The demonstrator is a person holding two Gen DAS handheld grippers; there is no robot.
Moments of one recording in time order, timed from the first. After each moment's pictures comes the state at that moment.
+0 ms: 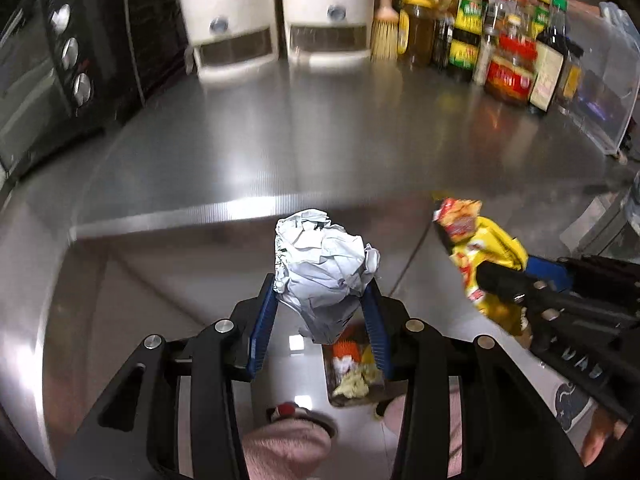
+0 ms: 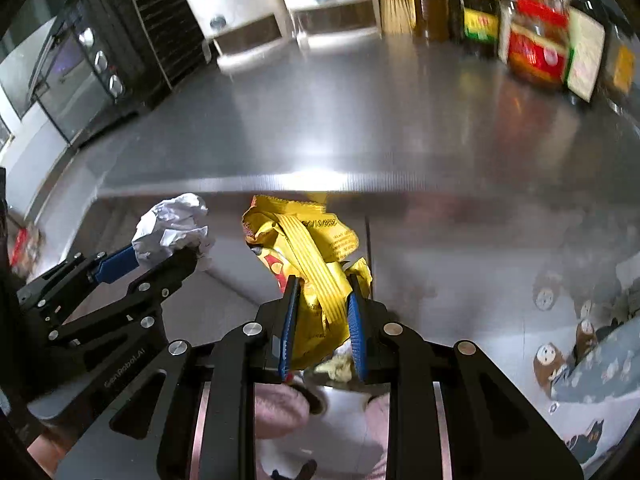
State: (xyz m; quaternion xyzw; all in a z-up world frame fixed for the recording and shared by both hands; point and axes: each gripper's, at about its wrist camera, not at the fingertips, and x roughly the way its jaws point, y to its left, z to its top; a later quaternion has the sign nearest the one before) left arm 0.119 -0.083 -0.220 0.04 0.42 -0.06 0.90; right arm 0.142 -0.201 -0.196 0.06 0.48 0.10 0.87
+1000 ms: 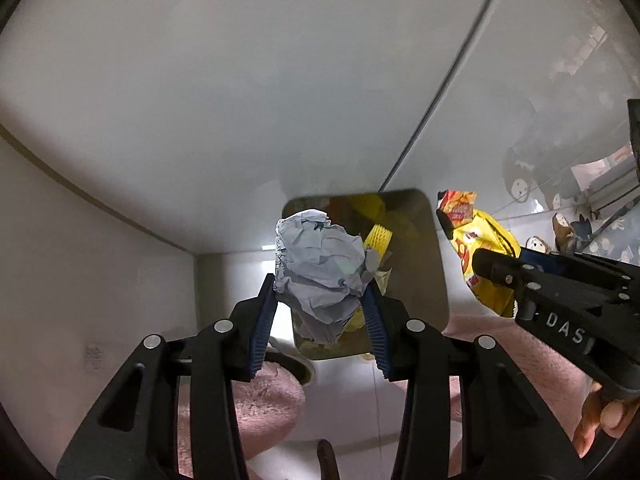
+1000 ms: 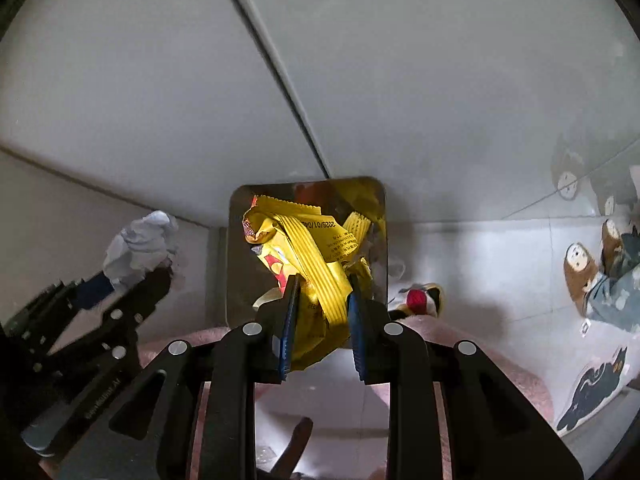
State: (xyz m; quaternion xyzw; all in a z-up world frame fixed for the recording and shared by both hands) left arm 0.157 -0.089 -0.497 0.02 0.58 -0.08 0.81; right arm 0.173 -0.230 -0.476 0.10 0.63 0.03 0.77
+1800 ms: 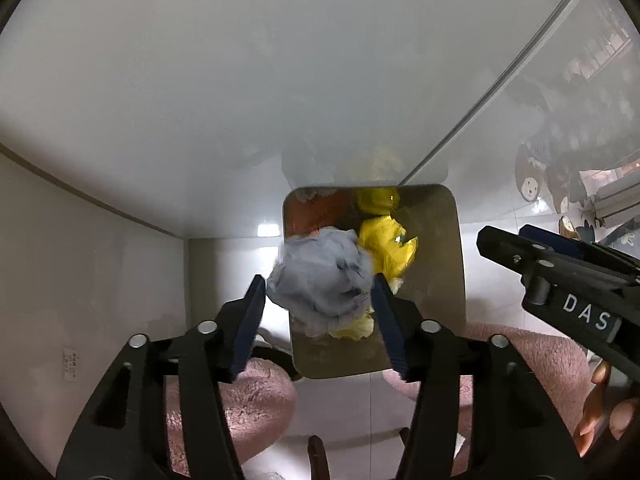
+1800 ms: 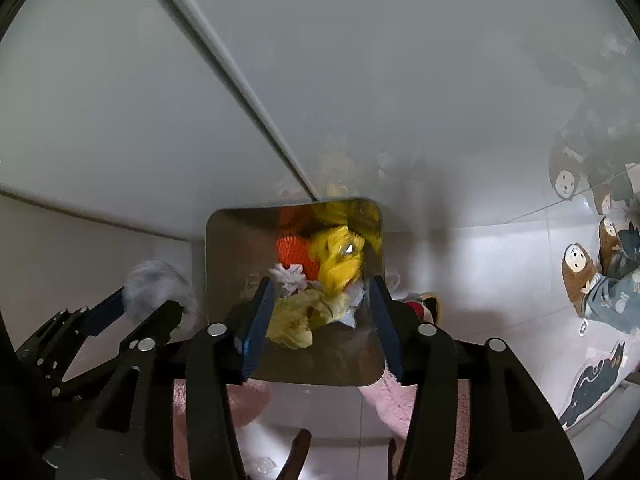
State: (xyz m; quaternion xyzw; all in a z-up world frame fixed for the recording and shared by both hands) left arm 0.190 -0.080 -0.528 0.00 0.60 -0.08 0.79; right arm 0.204 -0.223 -0.497 0.09 0.63 0.01 0.77
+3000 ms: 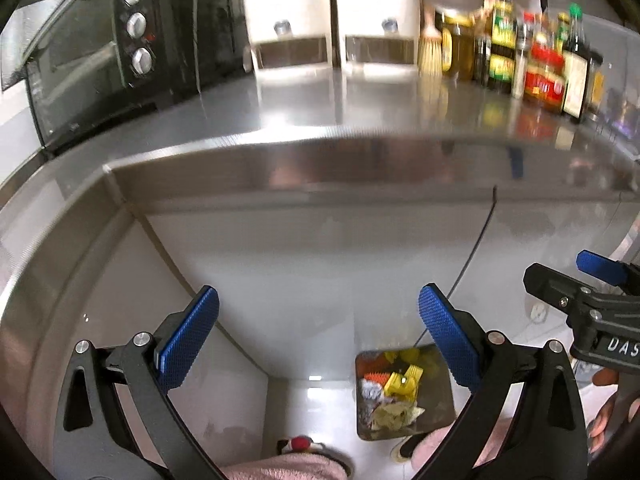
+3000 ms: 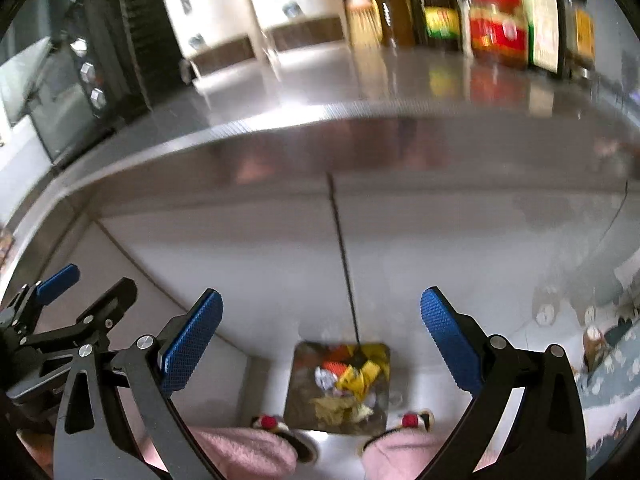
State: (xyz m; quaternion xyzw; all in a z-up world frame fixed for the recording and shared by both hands) left arm 0.115 -0.010 -0.256 0.02 0.33 -0.01 0.94; right arm 0.126 -0.203 -0.256 0.07 0.37 0.06 0.92
